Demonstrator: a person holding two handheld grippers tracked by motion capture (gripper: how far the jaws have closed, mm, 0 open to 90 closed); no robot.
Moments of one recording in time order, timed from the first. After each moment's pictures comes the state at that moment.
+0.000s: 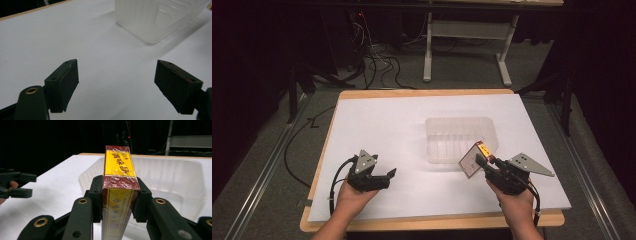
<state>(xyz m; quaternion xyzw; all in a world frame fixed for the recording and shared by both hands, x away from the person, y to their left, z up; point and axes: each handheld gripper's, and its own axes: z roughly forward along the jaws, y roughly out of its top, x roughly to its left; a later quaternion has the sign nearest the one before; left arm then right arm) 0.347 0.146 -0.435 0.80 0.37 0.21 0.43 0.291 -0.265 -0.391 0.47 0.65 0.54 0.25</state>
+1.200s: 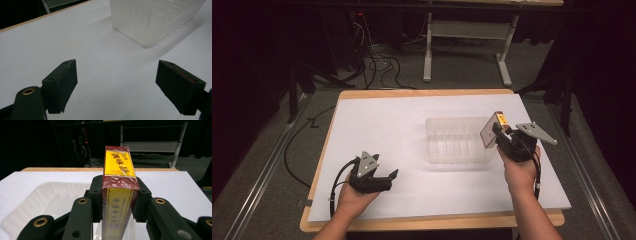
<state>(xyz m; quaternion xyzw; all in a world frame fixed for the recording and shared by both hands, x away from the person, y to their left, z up) 0.341 0.137 -0.431 0.80 0.34 0.22 0.44 0.361 -0.288 -0.364 0.56 0.59 0.46 0.35</state>
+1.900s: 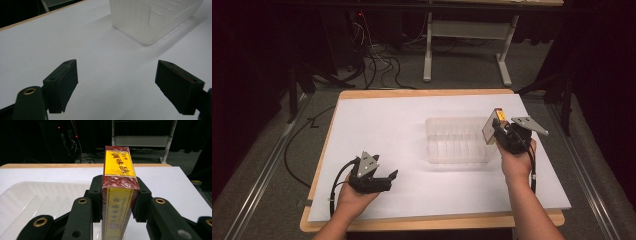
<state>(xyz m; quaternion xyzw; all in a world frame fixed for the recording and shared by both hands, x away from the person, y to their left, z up) 0.340 0.138 -0.432 0.80 0.34 0.22 0.44 0.390 -0.292 -0.378 0.58 0.59 0.43 0.36</state>
